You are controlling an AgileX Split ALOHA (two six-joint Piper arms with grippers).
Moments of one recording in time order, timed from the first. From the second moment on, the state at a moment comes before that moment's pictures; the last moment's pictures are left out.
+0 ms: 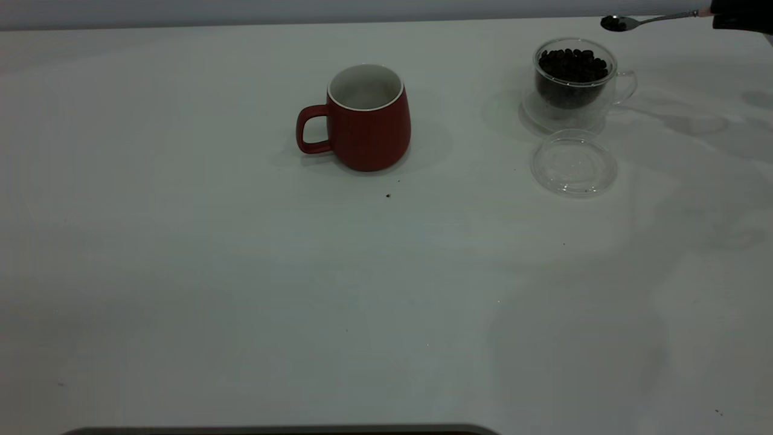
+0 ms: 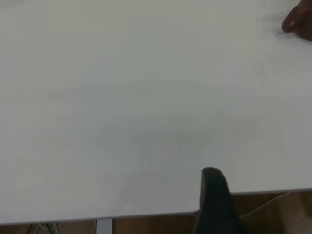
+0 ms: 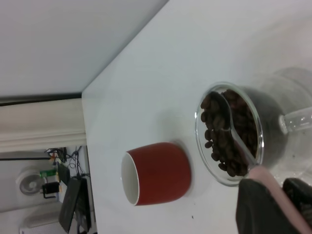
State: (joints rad) left arm -0.09 -0.02 -0.49 0.04 1.13 -0.02; right arm -0.43 2.49 -1.60 1.33 1.16 -0.89
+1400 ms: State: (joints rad) left arm -0.09 -0.02 -0.49 0.04 1.13 -0.03; right arm 0.11 2.46 -1.60 1.40 1.00 -1.00
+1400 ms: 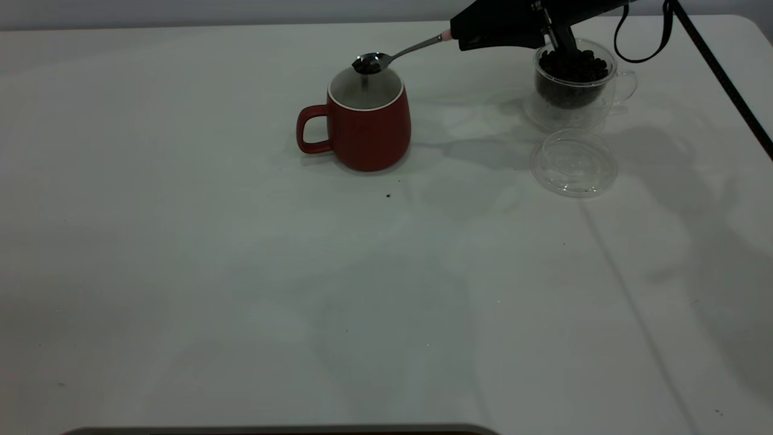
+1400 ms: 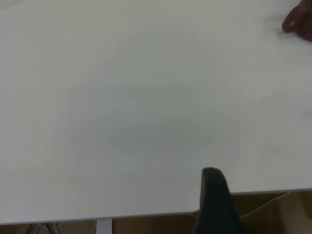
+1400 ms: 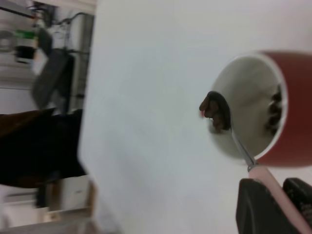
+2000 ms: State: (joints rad) left arm -0.09 -0.02 -0.49 0.04 1.13 -0.03; right arm 0.15 2.34 -1.59 1.35 0.88 -1.46
